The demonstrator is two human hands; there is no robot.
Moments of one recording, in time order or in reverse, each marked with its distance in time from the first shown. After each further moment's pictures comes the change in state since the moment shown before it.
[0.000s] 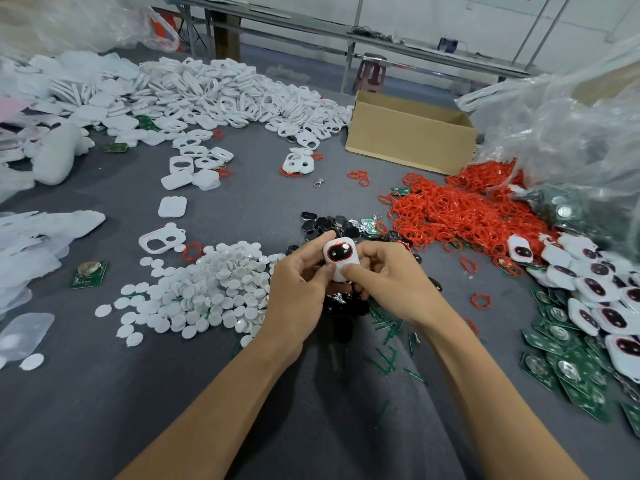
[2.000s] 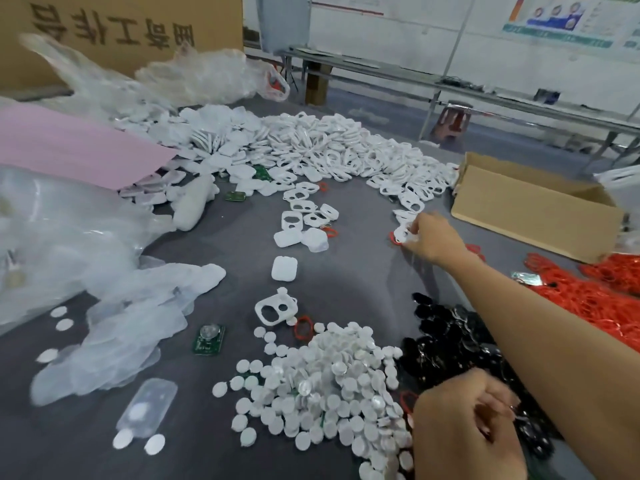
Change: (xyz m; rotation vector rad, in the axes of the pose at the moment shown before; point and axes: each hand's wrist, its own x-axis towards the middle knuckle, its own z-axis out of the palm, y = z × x) left_hand -0.005 0.008 -0.005 0.490 -0.029 0.135; right_hand 0.263 -0.002 0.039 -0.780 -0.014 -0.003
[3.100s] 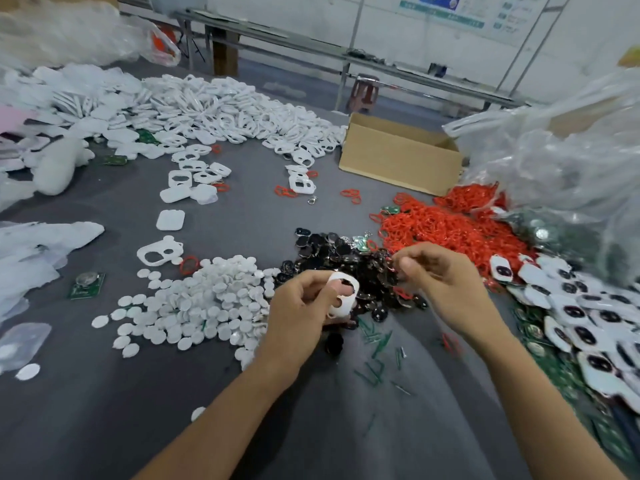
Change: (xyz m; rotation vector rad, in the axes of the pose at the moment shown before) left_hand -0.009 0.003 0.010 -0.452 -0.013 -0.169; right_hand -0.288 0.066 -0.071 0.718 0.219 0.070
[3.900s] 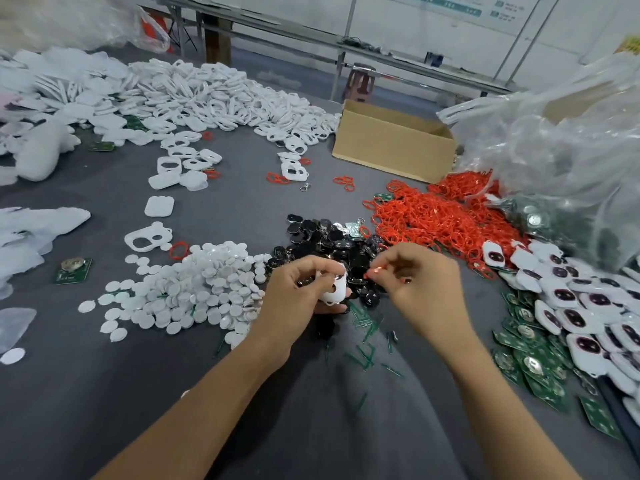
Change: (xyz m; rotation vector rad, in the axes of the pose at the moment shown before) left_hand 0.002 -0.003 0.001 -0.081 -0.084 -0.041; right_hand -0.020 0.000 0.027 -0.187 0.162 -0.093
